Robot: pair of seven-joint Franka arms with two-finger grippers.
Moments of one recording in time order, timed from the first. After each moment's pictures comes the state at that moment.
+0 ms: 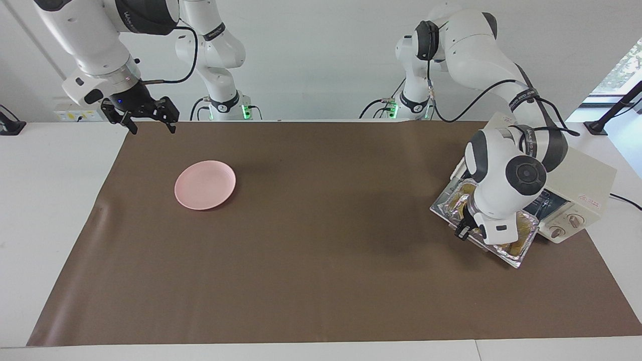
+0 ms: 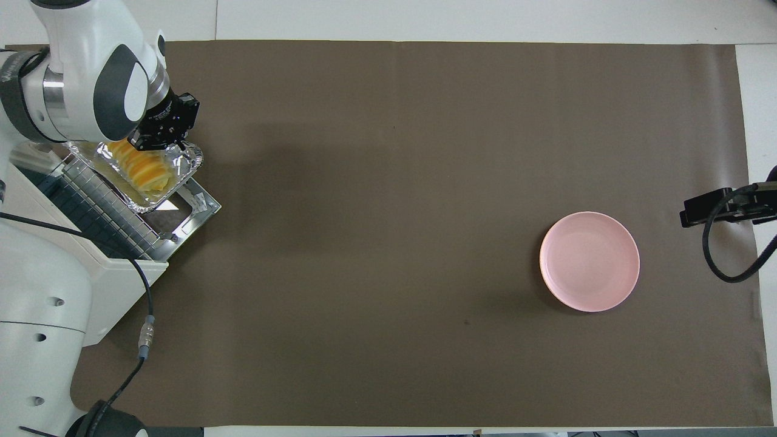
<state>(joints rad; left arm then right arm) -0.40 0.62 0.35 -1.25 -0.10 1.65 -0.85 -0.16 -0.09 0.11 -1.71 -0.01 1.53 -0.07</state>
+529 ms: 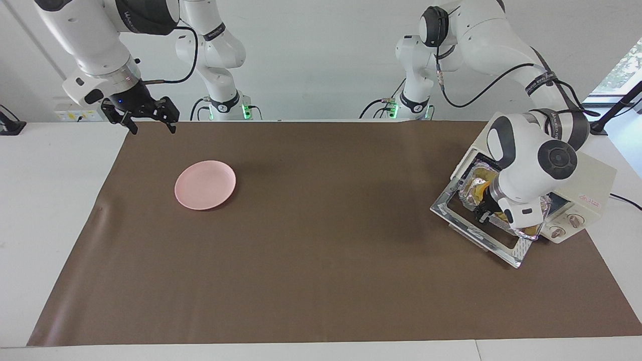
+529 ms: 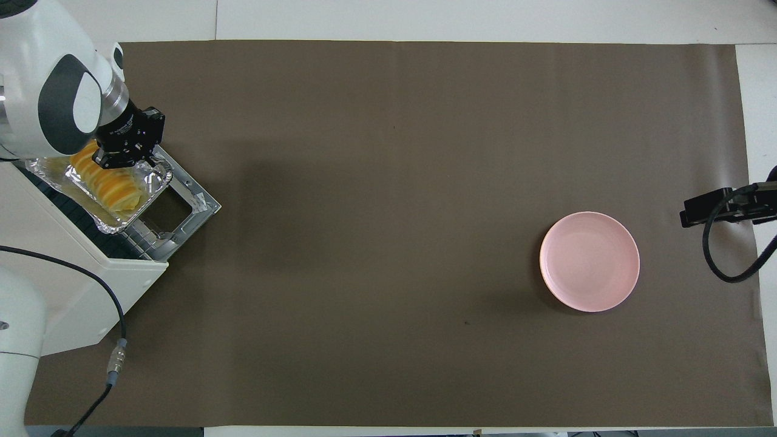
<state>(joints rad) -0.39 0.47 0.40 -1.44 -0.10 1.65 -0.85 -0.16 -0.09 0.11 -1.71 -0.01 1.53 -0.07</state>
